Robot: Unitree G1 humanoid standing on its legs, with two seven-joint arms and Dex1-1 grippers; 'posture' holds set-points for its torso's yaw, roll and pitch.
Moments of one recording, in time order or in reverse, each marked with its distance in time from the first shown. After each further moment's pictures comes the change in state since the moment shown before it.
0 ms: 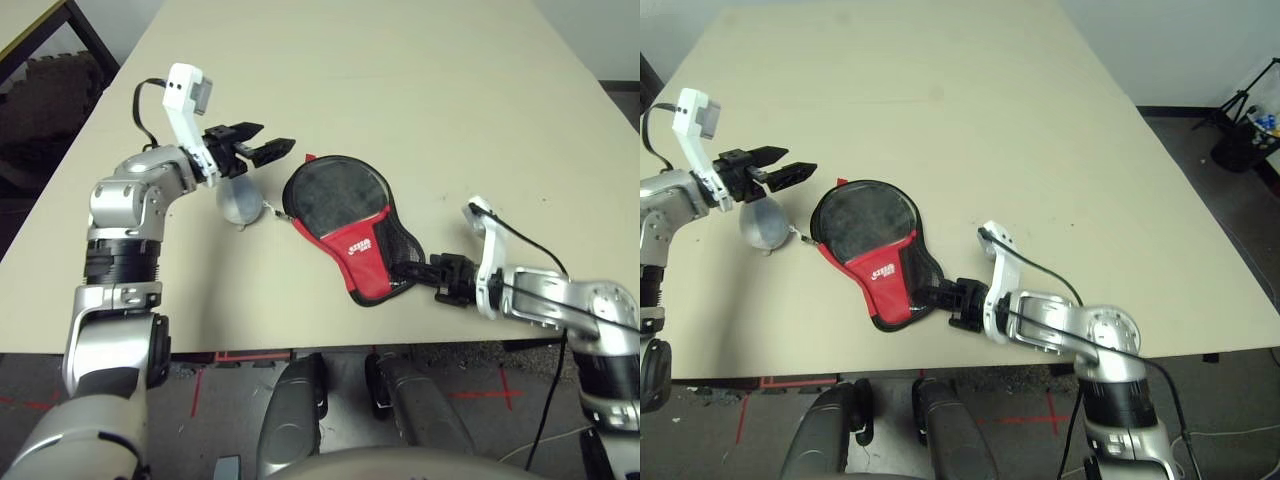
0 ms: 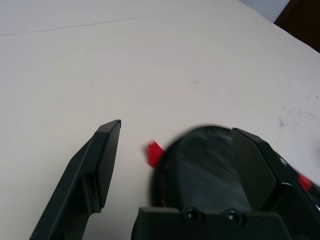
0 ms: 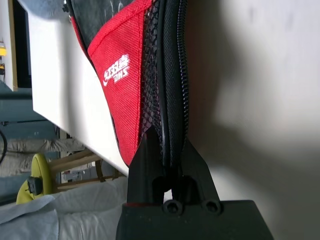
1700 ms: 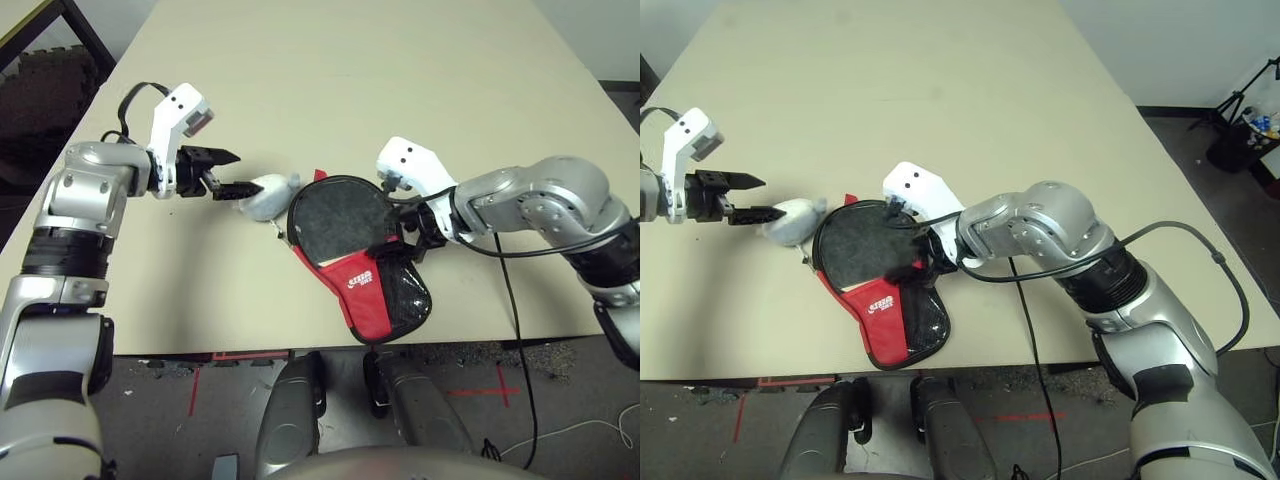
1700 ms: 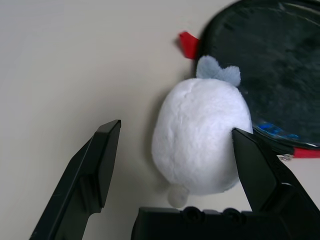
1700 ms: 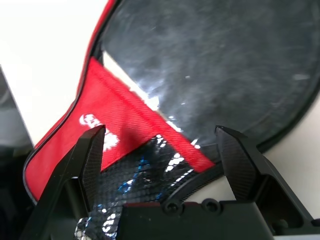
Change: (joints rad) left arm 0.038 0.275 -0.219 0.018 0.238 -0.087 -0.393; right arm -0.948 -0.112 0.552 0.260 -1.128 0.320 1.112
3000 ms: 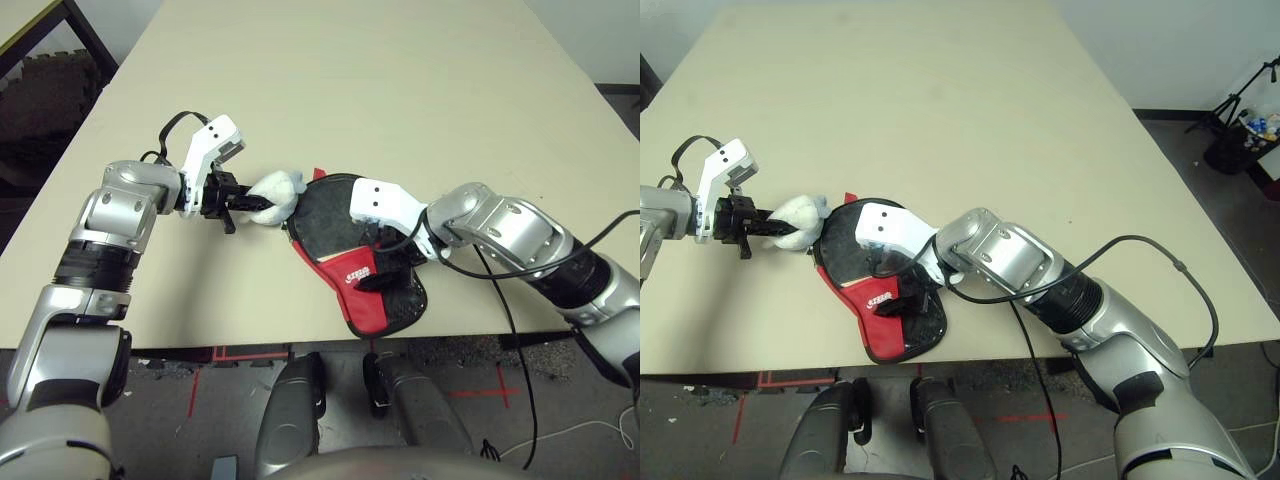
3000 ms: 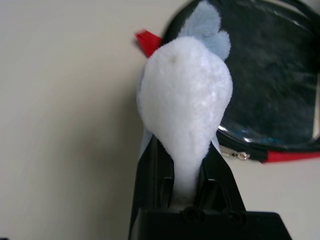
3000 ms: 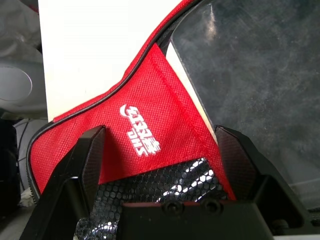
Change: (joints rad) left arm -0.047 -0.108 -0.004 0.097 0.026 -0.058 0.076; right arm 0.083 0.063 0.124 0.017 -0.481 -0.301 0.423
